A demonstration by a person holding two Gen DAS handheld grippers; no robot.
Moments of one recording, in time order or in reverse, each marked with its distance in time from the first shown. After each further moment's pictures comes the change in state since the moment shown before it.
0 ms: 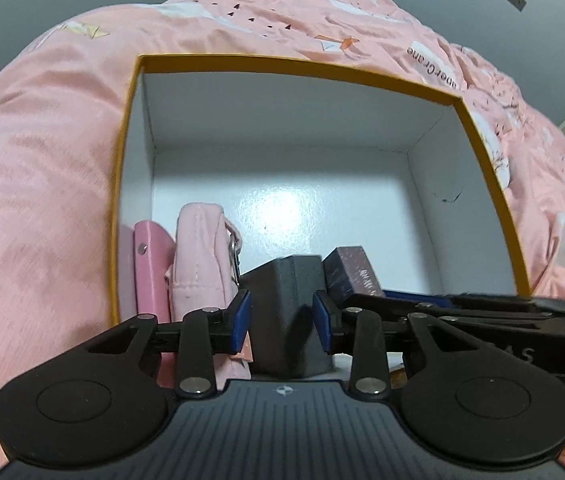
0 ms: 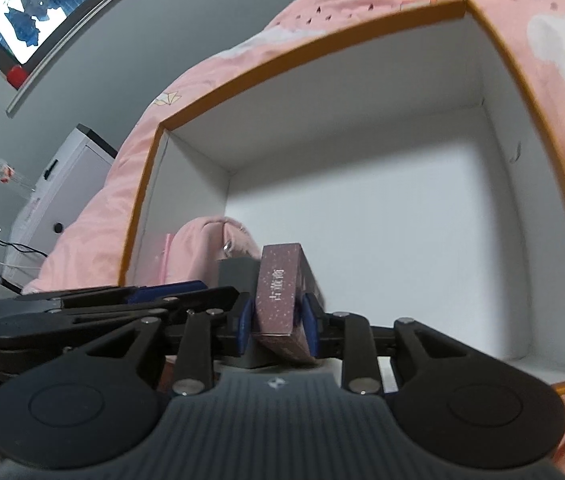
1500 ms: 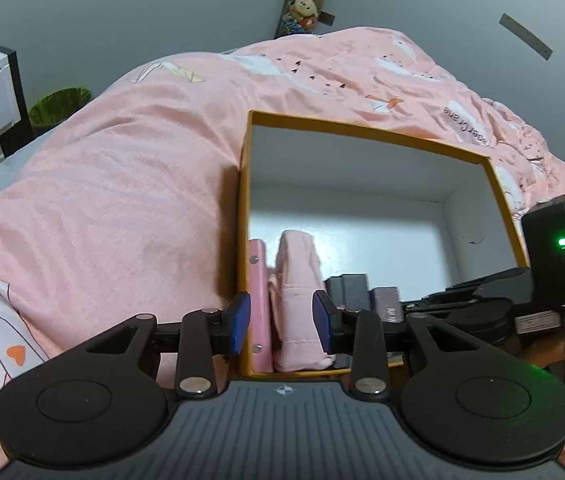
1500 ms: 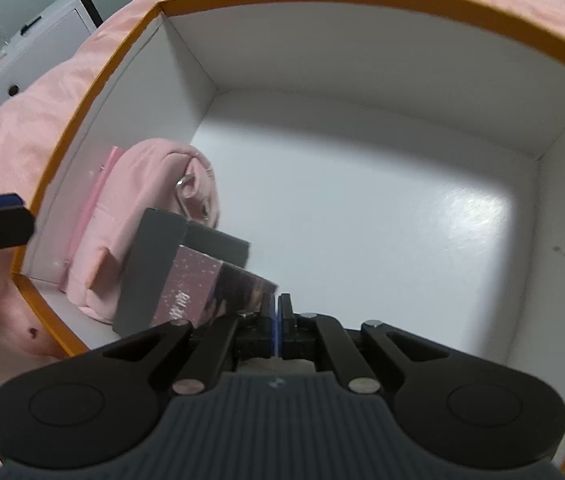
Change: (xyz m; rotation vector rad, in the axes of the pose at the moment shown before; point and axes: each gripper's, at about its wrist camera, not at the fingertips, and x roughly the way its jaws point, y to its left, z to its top) left arm -0.064 0.031 -0.022 -0.048 -0.159 0.104; right arm 0.071 0.030 0.019 -0.391 0.208 -0.232
